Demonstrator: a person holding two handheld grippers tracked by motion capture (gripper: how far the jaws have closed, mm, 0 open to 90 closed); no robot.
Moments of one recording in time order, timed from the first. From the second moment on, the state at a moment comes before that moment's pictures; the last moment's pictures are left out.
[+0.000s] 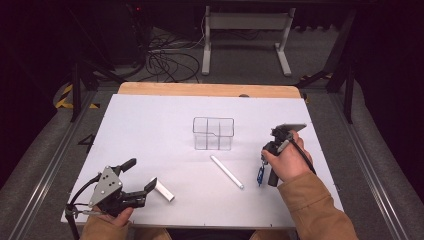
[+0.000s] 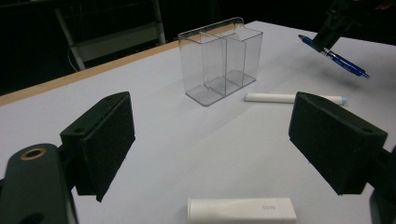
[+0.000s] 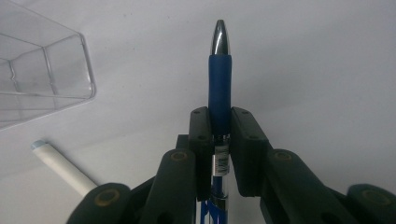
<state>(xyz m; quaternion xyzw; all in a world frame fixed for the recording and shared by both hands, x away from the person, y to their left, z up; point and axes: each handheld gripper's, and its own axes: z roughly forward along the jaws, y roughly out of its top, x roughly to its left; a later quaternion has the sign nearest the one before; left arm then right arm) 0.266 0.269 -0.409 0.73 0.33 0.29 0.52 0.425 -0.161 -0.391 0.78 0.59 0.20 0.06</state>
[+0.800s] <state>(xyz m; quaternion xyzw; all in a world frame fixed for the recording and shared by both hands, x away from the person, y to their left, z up) 0.267 0.269 -0.410 0.73 0.33 0.29 0.52 0.407 -0.151 -0.354 0.64 0.65 0.38 0.16</state>
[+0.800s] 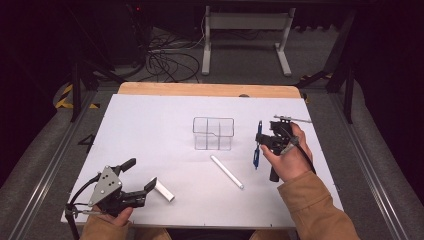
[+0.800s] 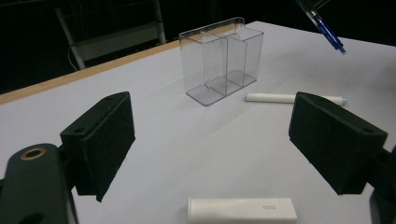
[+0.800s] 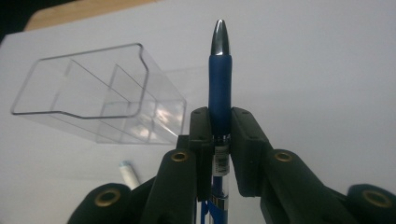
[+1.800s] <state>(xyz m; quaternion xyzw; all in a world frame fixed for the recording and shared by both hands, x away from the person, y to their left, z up) 0.267 0.270 -0.410 0.73 0.33 0.29 0.52 0.407 -0.130 -0.334 0.42 0.69 0.54 0.23</state>
